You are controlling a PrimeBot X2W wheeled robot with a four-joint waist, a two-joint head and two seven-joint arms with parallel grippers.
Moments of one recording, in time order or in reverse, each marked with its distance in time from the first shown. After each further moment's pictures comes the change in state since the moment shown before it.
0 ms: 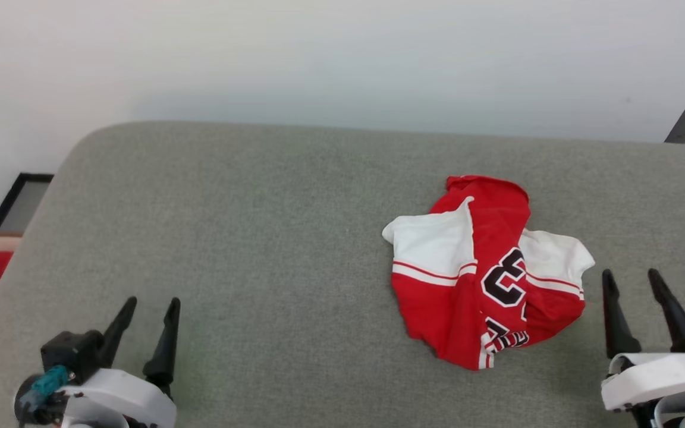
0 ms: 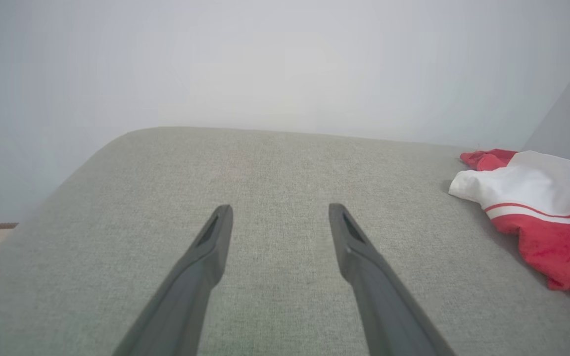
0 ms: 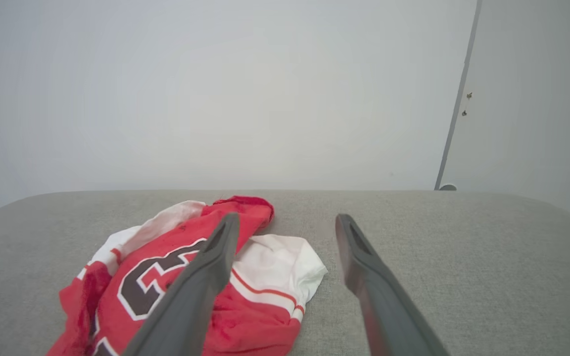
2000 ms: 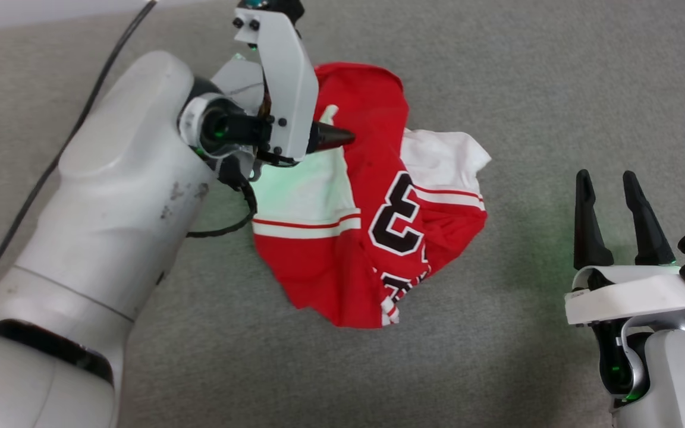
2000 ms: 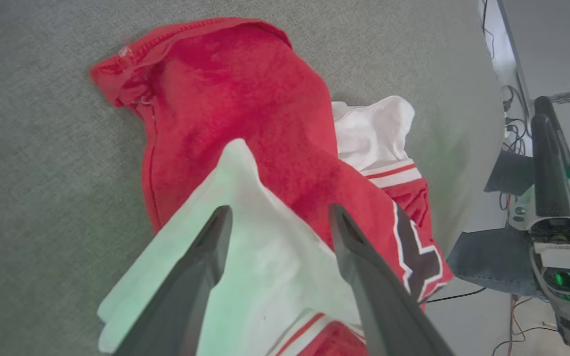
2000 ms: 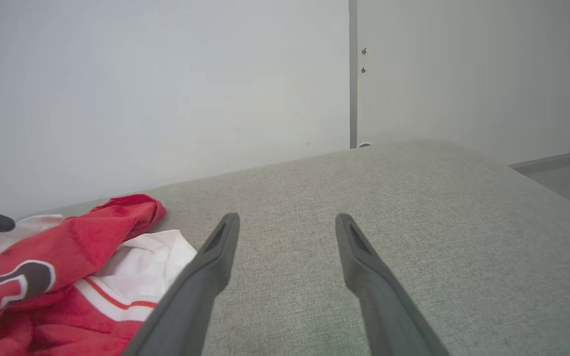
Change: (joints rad) left arm -1.098 -0.165 -0.495 0.382 -0.564 -0.044 1.203; right arm -0.202 0.113 0.013 -0.054 0.056 0.000 -0.006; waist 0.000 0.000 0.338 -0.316
